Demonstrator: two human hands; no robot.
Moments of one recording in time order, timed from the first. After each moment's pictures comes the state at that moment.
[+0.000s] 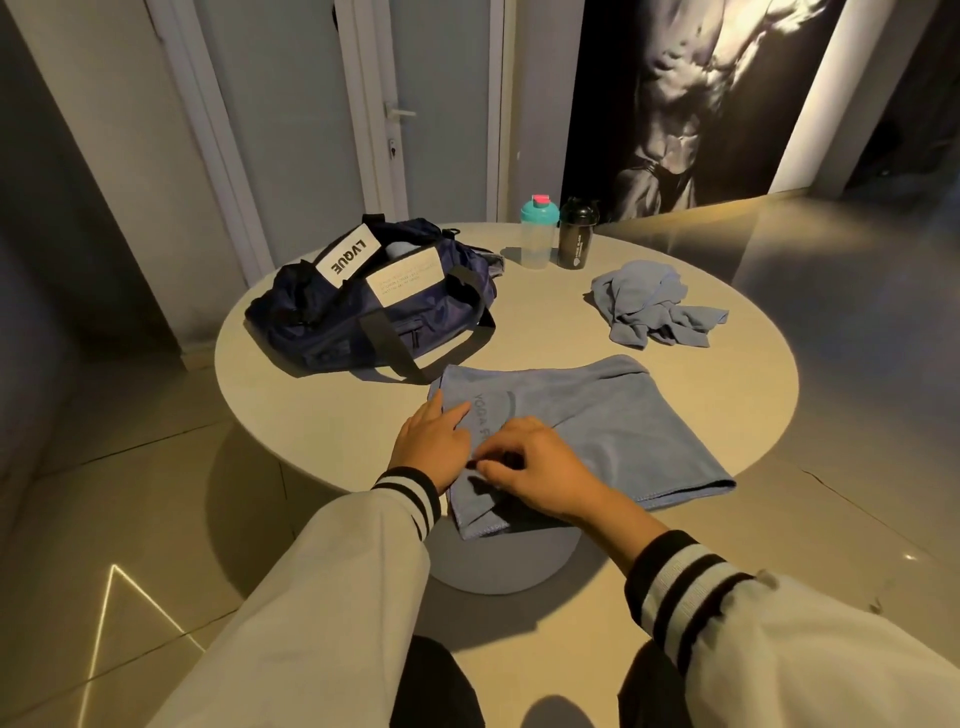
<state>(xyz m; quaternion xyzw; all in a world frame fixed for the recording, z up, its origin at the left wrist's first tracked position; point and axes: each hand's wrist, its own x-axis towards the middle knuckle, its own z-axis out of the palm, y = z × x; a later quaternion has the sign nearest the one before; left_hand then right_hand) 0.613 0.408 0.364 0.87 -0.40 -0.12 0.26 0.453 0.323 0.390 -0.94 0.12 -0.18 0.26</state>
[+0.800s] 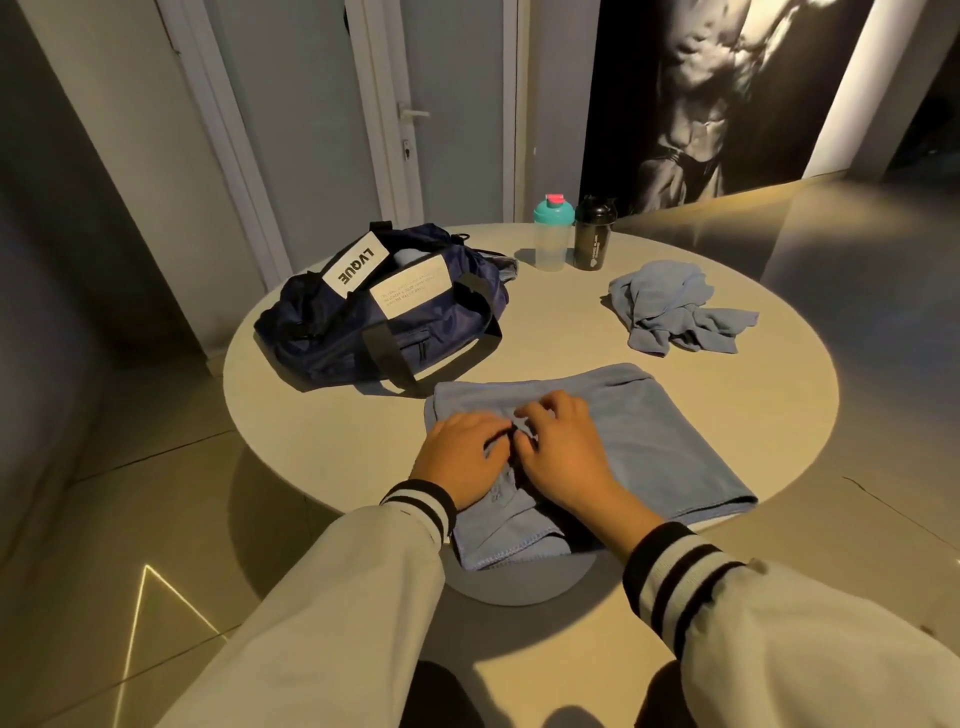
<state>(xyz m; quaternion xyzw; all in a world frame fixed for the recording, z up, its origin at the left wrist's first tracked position) 0.611 0.387 0.367 0.82 -0.51 0.01 0.25 0.486 0.275 0.368 -0.92 0.26 -0.26 0.13</state>
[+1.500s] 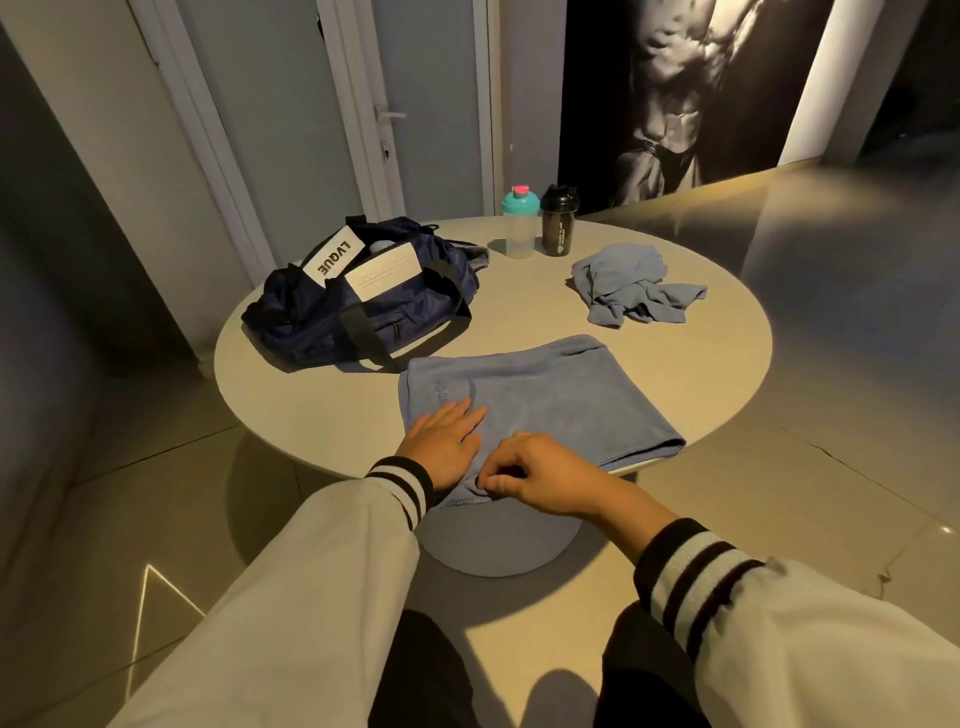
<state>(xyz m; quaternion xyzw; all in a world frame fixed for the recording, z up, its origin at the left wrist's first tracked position) 0.561 0.410 0.380 0.85 -0.51 -0.12 0.08 0.395 0.316 0.392 -0.96 0.07 -0.07 0.28</state>
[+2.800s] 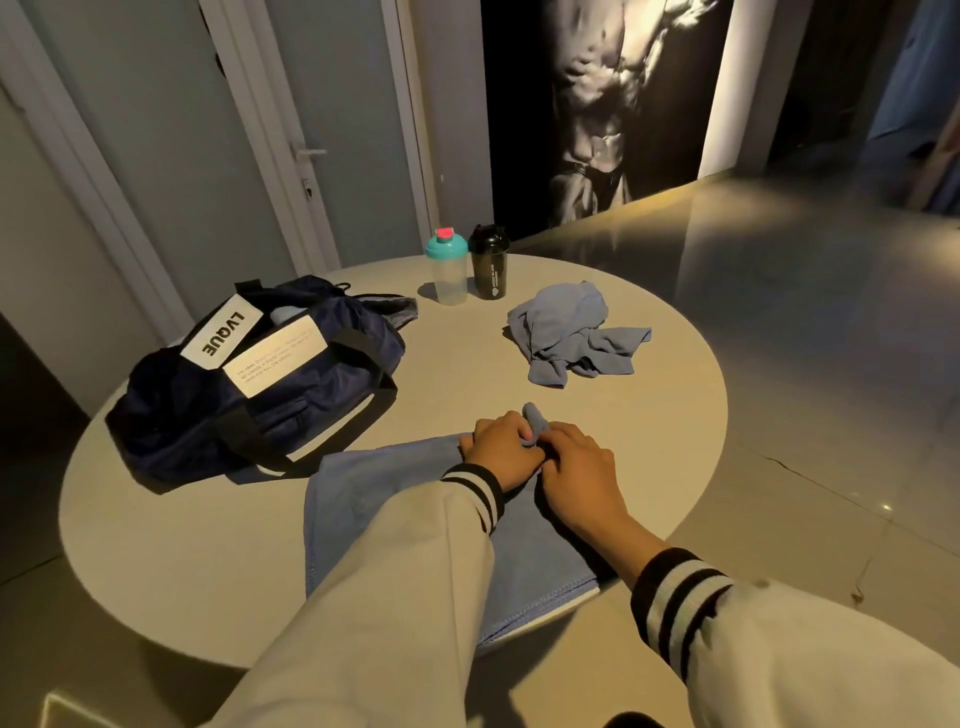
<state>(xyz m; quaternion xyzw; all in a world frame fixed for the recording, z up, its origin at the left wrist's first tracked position) 0.526 0.197 0.398 0.83 -0.47 -0.19 0.23 0.405 0.159 0.365 -0.86 0.40 -0.24 0.22</state>
